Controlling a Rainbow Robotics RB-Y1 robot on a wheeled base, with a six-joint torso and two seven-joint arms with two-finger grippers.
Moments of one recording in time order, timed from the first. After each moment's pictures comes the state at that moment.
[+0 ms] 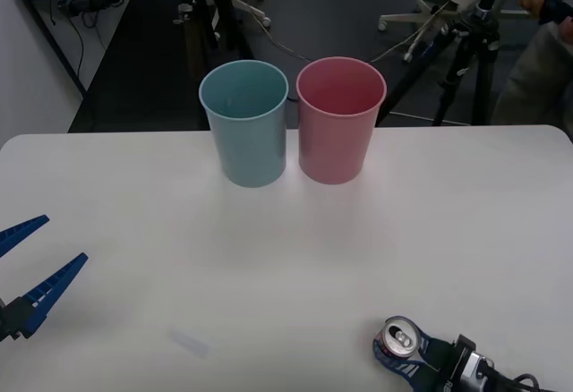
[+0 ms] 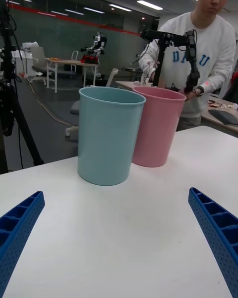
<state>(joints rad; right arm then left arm) 0.38 -0.26 -0.05 -1.40 1.00 -1.20 0.72 0.35 0.40 0.52 -1.66 -0.96 -1.22 0.00</state>
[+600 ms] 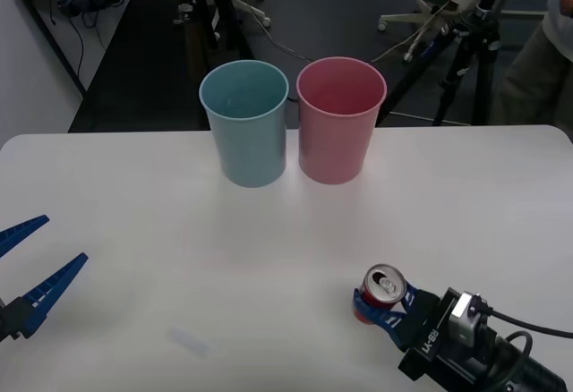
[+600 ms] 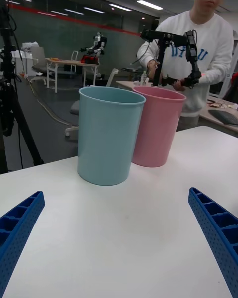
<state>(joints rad) 0.46 -0.28 0.05 -1.87 1.09 -0.91 0.34 0.35 0.40 0.52 -1.66 -0.96 -1.22 0.00</state>
